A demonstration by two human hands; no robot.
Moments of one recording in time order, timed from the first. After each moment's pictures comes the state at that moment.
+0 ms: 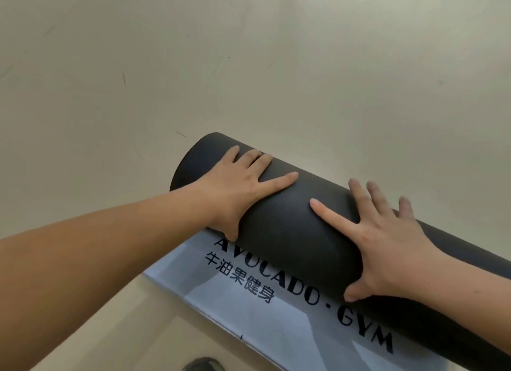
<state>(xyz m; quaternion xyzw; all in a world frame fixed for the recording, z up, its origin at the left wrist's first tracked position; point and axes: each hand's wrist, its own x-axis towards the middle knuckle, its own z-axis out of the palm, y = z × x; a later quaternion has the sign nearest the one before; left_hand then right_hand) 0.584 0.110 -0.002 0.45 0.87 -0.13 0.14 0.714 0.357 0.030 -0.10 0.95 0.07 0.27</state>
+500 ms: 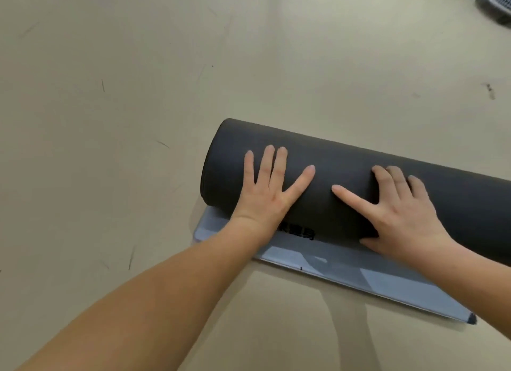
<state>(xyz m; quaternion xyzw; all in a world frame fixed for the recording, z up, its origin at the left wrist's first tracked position) 0.605 0.199 -0.050 0.32 0.94 -0.09 0.01 0.685 0.435 0.005 -0.08 0.98 0.18 0.09</state>
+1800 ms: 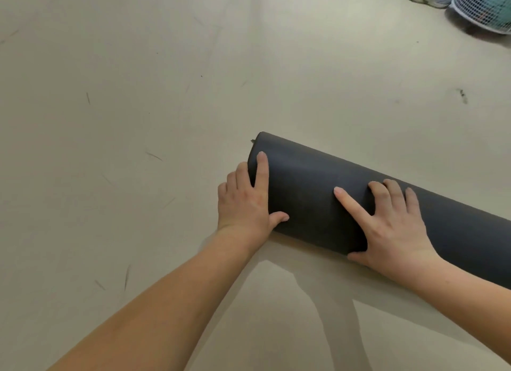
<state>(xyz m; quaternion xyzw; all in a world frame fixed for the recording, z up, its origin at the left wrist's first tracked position) 0.599 0.184 -0.040 0.15 0.98 0.12 0.05 0.696 0.424 -0.006 -0.01 0.99 0.13 0.06</state>
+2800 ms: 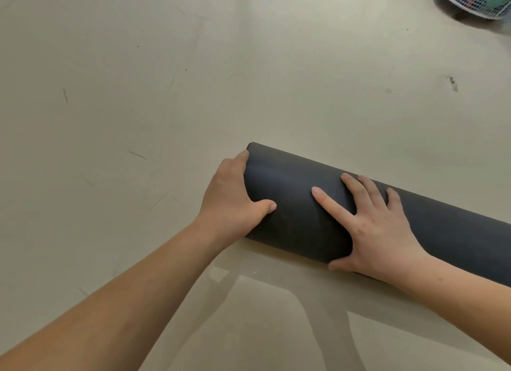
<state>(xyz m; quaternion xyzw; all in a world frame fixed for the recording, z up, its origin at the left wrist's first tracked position) 0.590 0.169 -0.010 0.10 0.90 0.39 0.13 0.696 0.418 -0.011 -0.03 0.98 0.11 0.13</state>
